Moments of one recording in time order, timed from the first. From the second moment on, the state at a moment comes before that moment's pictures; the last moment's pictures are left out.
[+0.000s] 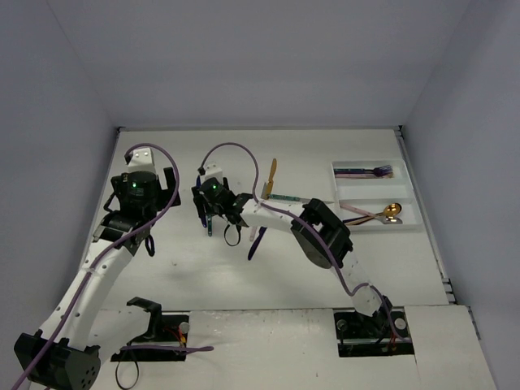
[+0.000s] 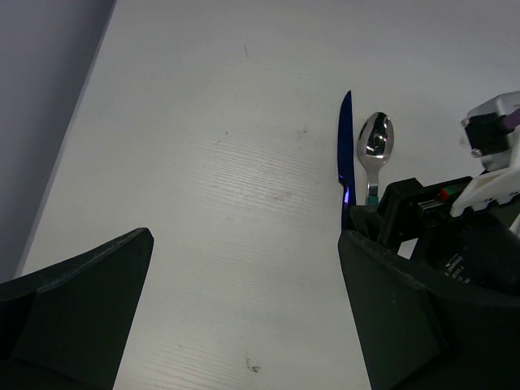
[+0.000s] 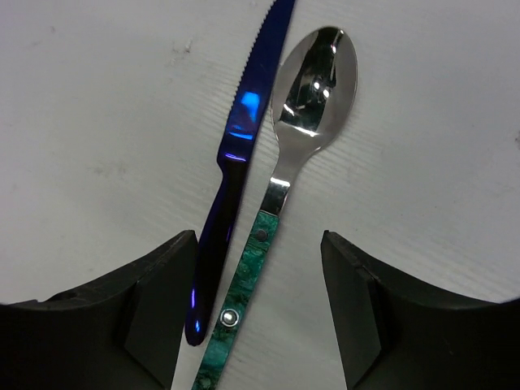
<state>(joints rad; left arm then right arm) -0.28 0.95 0.95 -0.54 -0.43 -0.24 0.95 2.28 1.68 -0.03 0.29 0.41</state>
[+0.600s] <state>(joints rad) -0.28 0.95 0.95 -0.54 -0.44 -0.24 0.95 2.34 1.66 0.01 0.42 0.47</state>
